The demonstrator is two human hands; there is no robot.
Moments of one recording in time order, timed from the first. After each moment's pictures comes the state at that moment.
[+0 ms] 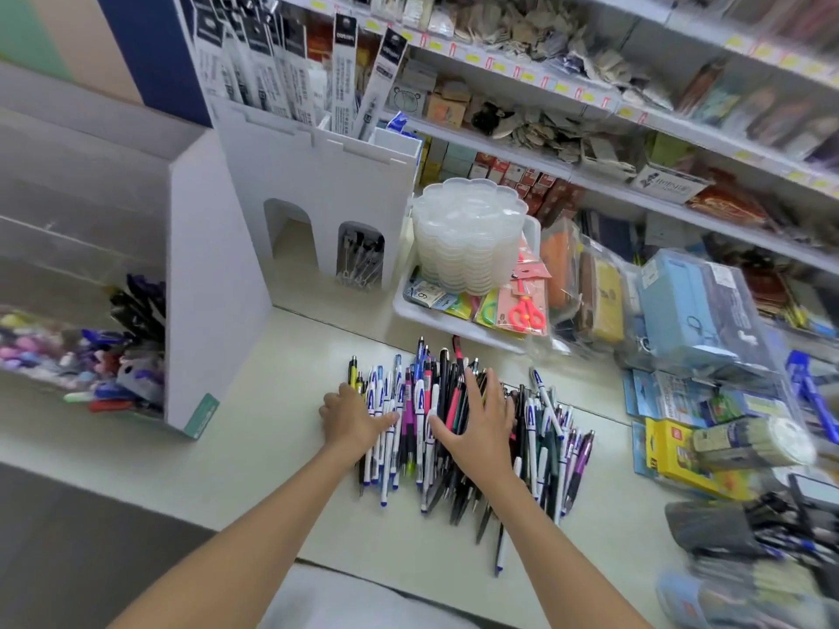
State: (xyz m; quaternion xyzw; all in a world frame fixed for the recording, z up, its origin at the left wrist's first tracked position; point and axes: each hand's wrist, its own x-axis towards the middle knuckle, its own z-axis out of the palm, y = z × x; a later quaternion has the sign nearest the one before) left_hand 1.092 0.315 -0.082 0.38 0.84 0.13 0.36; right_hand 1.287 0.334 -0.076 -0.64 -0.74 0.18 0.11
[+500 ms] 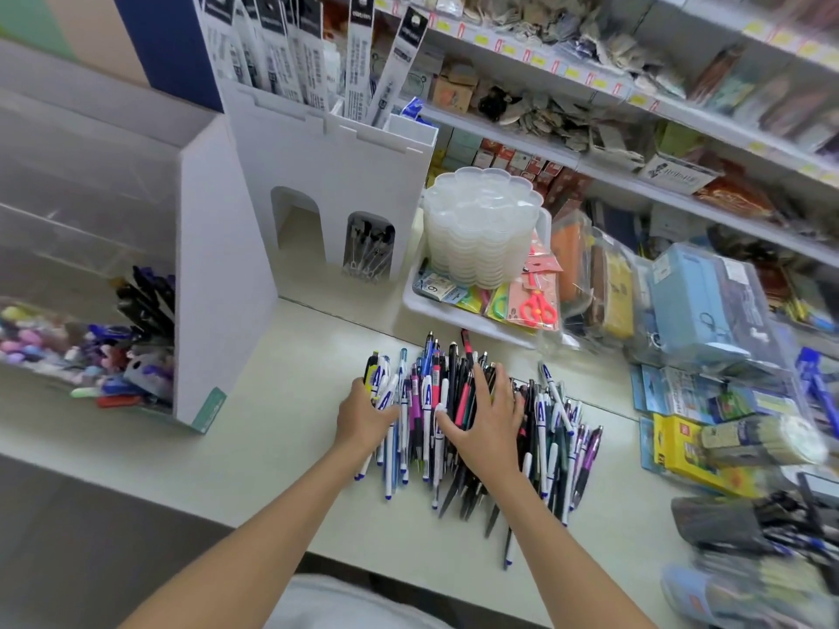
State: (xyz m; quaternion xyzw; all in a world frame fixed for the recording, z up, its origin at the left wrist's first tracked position) left_hand 1.093 0.306 -0.080 0.34 0.79 0.27 0.43; right_hand 1.282 0.333 -0.083 -0.65 -0.74 0.14 0.08
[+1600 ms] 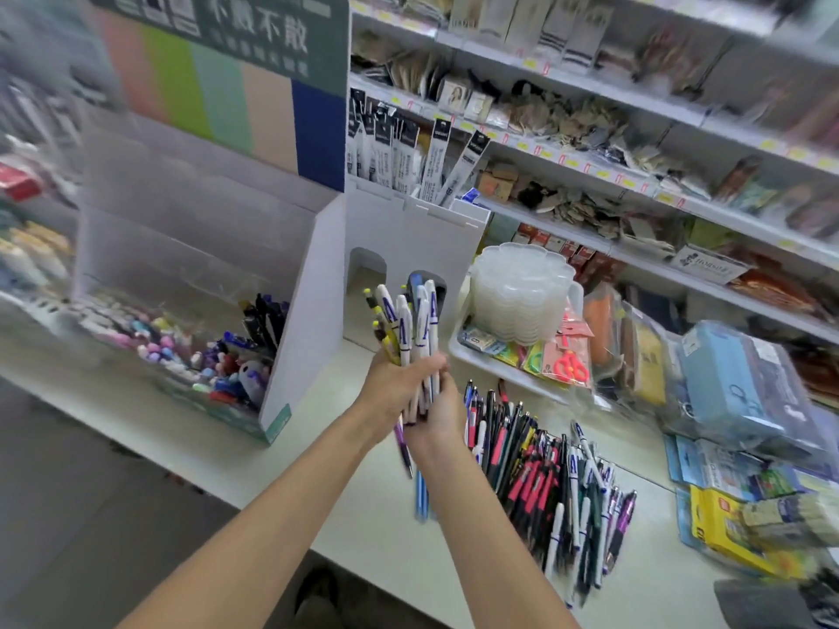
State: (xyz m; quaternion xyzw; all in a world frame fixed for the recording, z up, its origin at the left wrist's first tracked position) left_hand 1.060 0.289 0.078 0.19 0.56 0.62 0.51; right_hand 1.109 0.302 0.067 -0.49 -0.07 0.74 0.45
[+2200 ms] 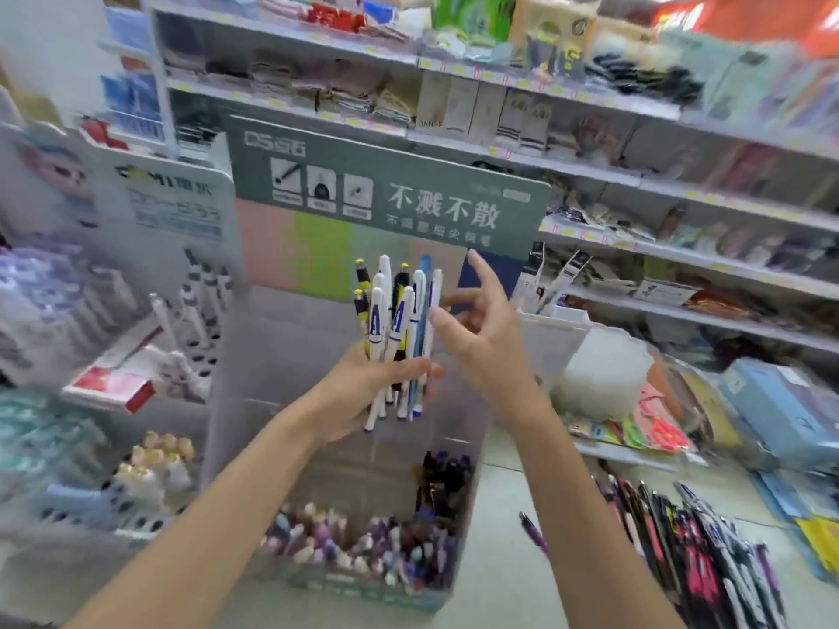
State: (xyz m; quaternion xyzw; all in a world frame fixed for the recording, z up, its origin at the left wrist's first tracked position) left_hand 0.728 0.314 0.189 0.47 0.38 0.50 0.62; right_hand 0.878 0.352 0.219 -0.42 -0.67 0.37 0.48
